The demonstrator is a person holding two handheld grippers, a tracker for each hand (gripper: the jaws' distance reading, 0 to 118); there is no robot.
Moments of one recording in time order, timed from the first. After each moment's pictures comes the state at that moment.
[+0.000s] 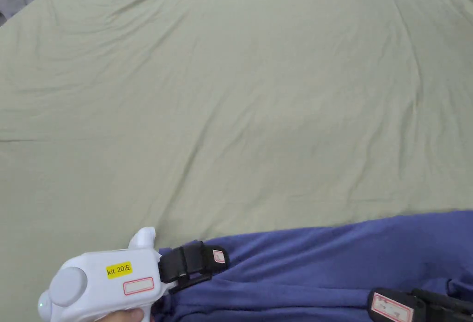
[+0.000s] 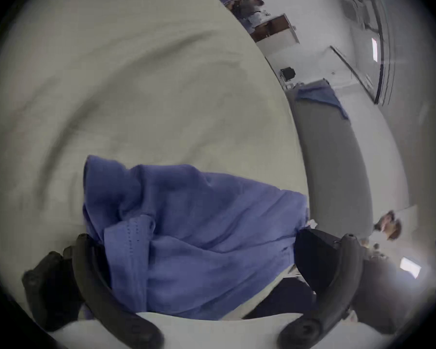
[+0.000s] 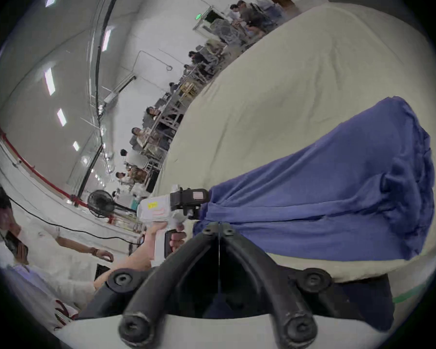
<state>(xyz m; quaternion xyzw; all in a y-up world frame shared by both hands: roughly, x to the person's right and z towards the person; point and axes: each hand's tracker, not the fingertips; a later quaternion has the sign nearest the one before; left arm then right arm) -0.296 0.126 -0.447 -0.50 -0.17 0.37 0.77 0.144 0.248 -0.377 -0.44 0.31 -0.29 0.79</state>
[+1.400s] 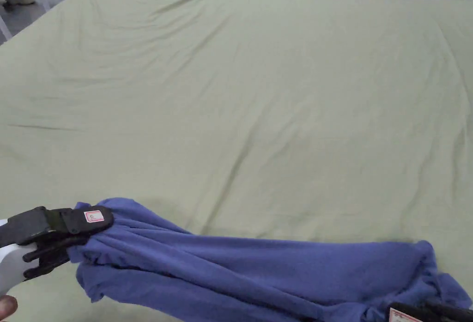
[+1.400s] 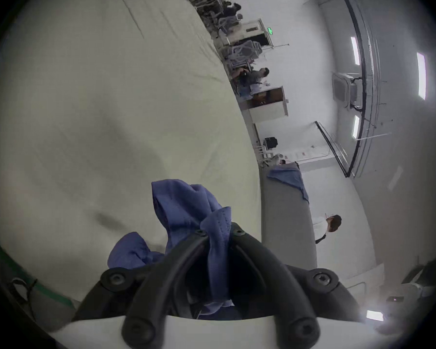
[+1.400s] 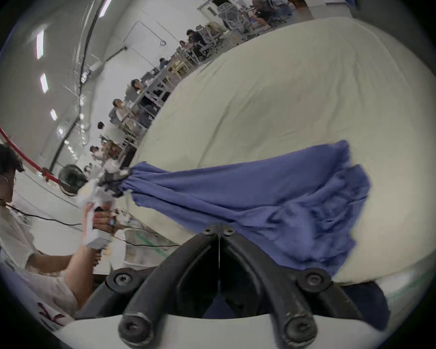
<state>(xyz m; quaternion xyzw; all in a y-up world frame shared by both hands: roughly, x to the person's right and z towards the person) -0.506 0.231 -0.373 -0.32 -0.10 0.56 0.76 0.052 0.280 -0.388 -0.49 0.26 -0.16 0.81</state>
